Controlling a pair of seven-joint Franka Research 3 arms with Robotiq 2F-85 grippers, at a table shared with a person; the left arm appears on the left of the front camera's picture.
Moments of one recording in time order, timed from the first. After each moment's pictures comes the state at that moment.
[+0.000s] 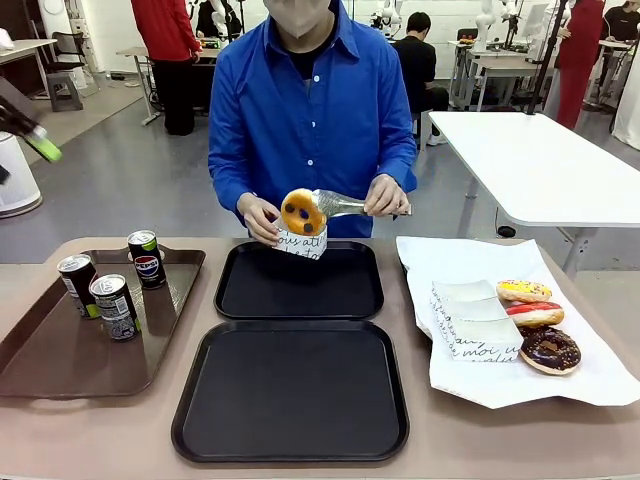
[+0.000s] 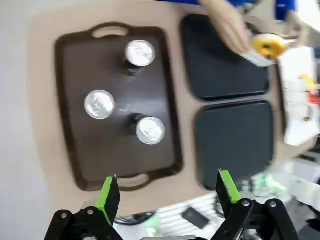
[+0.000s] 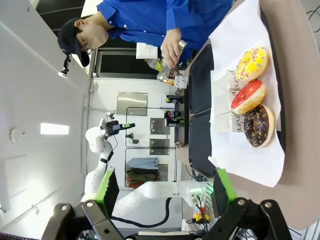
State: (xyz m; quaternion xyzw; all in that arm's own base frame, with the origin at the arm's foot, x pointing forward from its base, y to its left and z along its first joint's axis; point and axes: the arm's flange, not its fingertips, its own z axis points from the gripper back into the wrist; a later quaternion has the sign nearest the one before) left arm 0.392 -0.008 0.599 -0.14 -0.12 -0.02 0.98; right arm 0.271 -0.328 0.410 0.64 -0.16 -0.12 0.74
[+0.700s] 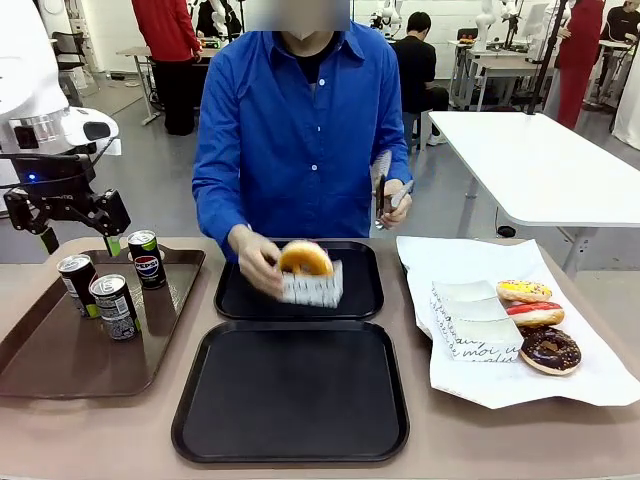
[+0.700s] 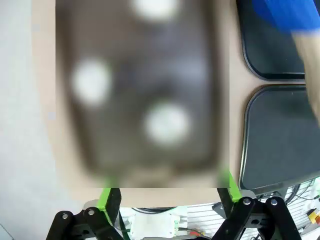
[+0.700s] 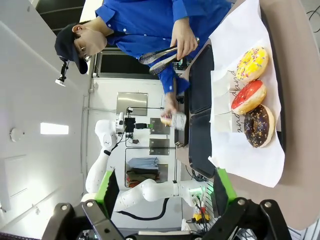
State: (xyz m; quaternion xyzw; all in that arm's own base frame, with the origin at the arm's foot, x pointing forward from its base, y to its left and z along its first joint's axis) left arm 0.411 -0.084 0.501 0.01 -0.03 -0.01 1.00; right arm 0.271 -0.328 0.411 0.64 -0.16 -0.12 0.74
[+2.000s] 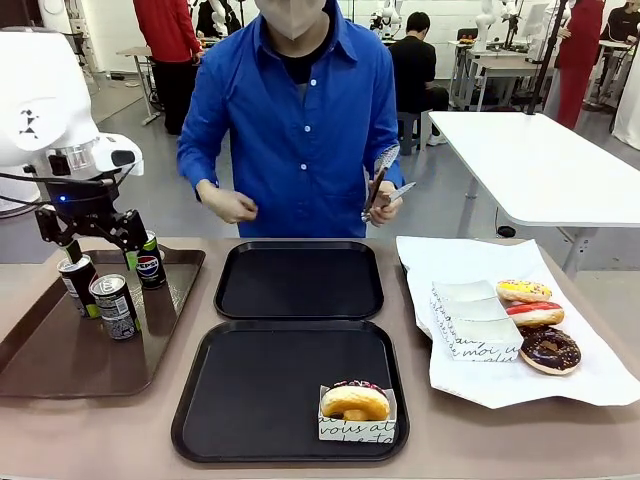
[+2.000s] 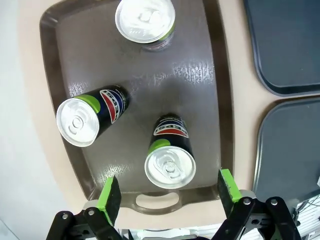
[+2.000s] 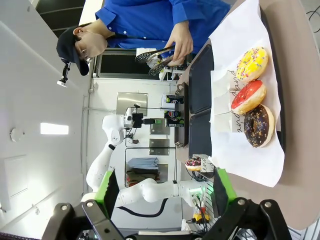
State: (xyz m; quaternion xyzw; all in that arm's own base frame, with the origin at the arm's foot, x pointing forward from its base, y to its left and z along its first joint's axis) left arm 0.443 -0.090 0.451 0.03 -0.03 -0.04 1.00; right arm 0.271 -0.328 0.411 0.64 -0.16 -0.12 0.74
